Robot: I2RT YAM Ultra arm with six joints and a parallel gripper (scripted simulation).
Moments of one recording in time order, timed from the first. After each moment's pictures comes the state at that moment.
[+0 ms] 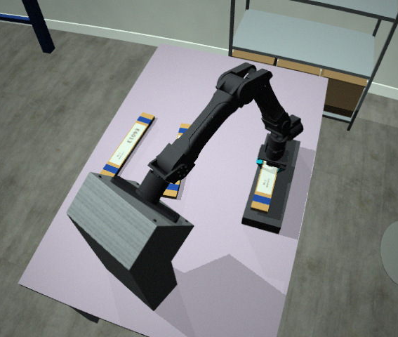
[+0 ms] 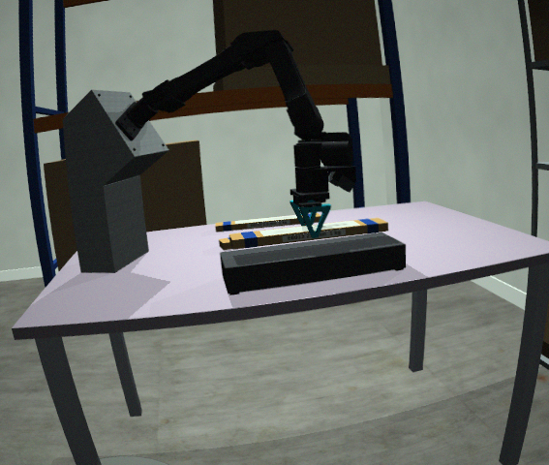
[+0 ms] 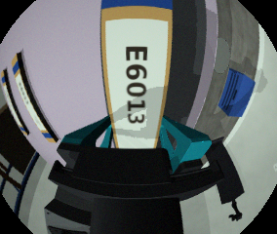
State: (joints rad) arm -0.70 1.75 1.55 -0.39 -0.28 -0.57
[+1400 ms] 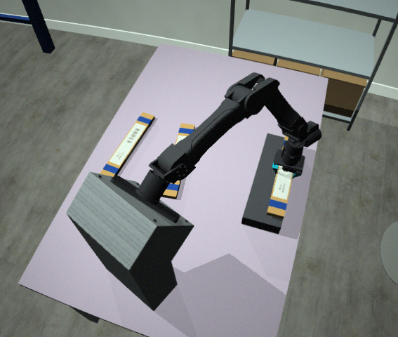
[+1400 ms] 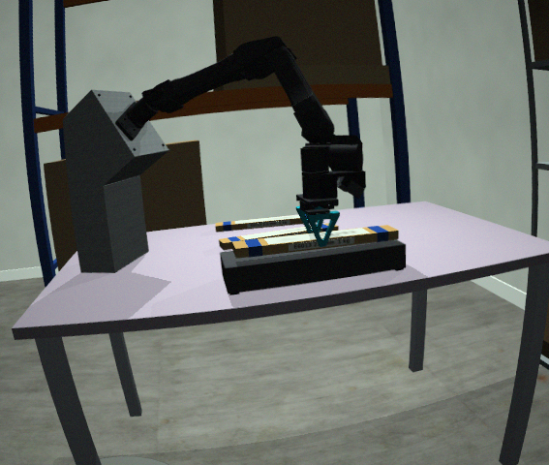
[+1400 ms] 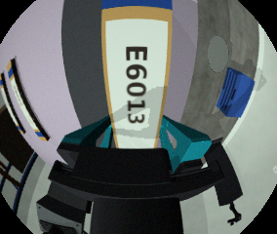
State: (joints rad) arm -0.81 1.91 1.82 -0.53 -0.39 -0.64
